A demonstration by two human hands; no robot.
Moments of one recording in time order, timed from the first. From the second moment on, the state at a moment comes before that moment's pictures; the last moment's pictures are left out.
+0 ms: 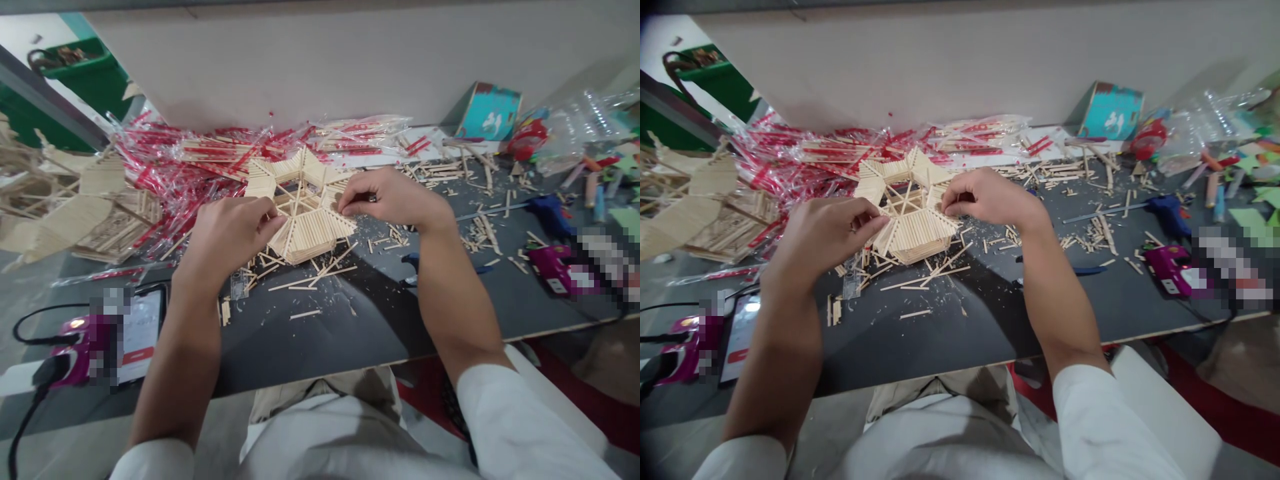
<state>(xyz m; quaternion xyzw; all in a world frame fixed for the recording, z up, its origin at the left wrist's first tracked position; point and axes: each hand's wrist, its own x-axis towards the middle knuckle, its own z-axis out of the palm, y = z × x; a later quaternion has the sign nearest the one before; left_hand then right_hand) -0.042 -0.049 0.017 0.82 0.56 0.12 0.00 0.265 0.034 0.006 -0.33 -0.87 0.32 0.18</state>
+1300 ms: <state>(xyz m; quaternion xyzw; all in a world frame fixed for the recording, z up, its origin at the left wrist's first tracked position) -0.042 -0.048 0.018 0.82 0.56 0.11 0.01 0.265 0.024 0.023 -0.34 -0.88 0.30 0.14</state>
